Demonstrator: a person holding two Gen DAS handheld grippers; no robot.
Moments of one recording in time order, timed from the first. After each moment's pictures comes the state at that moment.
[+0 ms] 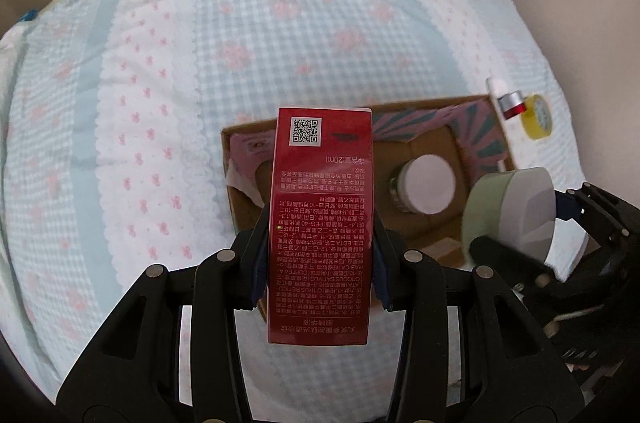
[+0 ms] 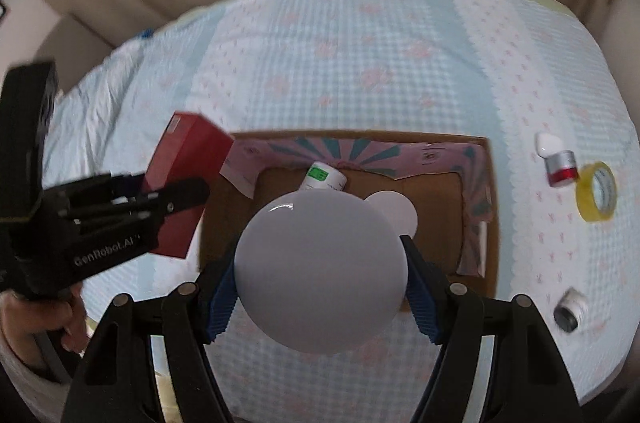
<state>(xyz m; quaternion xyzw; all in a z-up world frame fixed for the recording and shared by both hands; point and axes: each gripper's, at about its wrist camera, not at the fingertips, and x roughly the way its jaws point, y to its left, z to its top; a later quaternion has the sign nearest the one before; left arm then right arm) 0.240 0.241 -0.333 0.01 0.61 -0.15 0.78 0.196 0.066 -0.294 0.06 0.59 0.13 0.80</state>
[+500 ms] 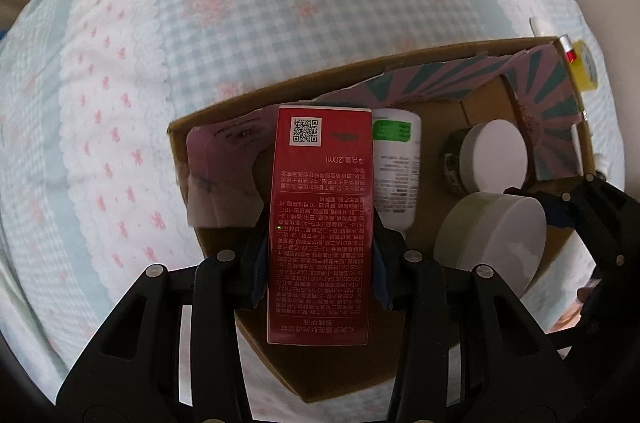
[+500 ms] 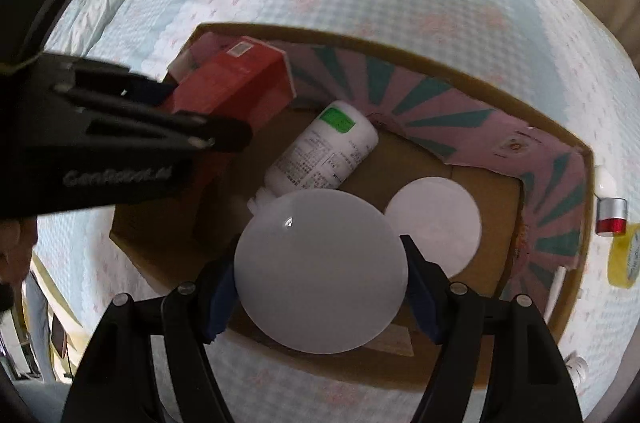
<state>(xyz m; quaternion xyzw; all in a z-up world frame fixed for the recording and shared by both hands) 0.273 0.219 -0.415 0.09 0.66 -0.15 0.73 0.207 0.109 -0.394 -0.04 0.62 0.19 0.76</state>
